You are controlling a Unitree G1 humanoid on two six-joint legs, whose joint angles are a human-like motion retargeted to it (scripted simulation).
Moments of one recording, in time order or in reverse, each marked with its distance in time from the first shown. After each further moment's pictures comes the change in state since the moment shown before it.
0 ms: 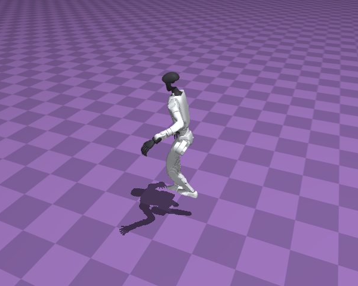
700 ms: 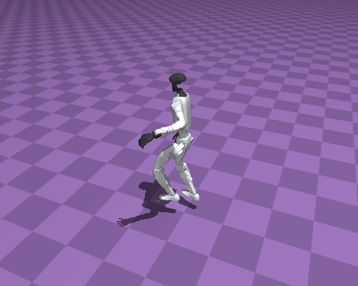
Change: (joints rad) left arm 0.026 -0.015 0.049 -0.055 -0.234 -0.001 0.009; right arm 0.006 0.046 0.003 0.100 0.057 -0.066 -0.033; waist 0.091 0.170 0.078; left_leg -0.117 0.310 0.009 0.139 0.442 -0.222; right_leg 0.452 0.211 0.091 0.130 -0.701 -0.264
